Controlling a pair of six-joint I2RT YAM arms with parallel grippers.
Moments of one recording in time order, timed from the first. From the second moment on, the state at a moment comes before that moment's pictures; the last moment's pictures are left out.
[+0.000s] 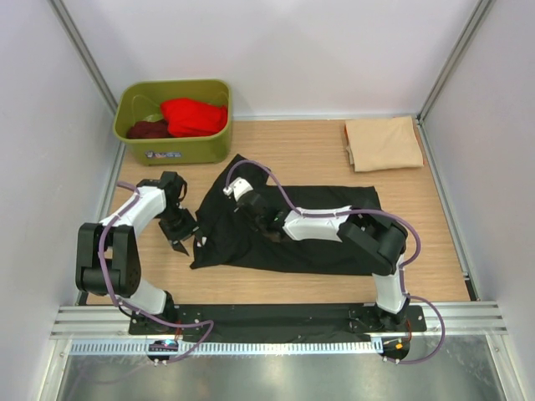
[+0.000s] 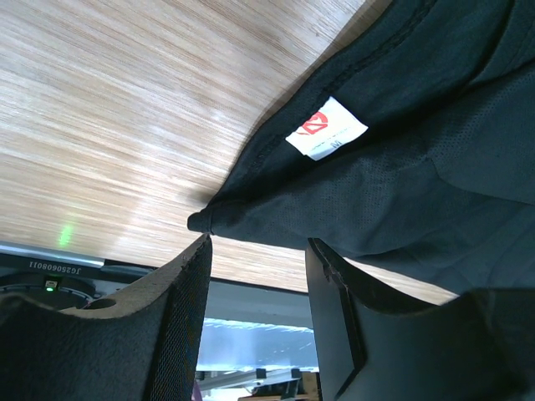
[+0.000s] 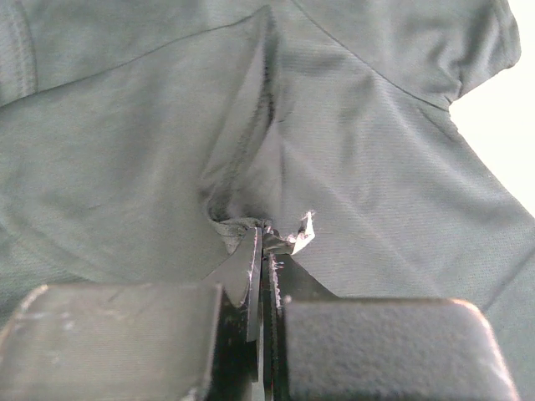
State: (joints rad) left arm -0.09 1.53 0.95 -1.02 0.13 -0.70; right arm 0.98 1.95 1.19 0.05 0.38 0.02
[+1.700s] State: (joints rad) left arm -0.09 1.57 1.03 -0.89 0.22 -0.60; right arm 0.75 1.91 1.27 -0.01 0.03 0.47
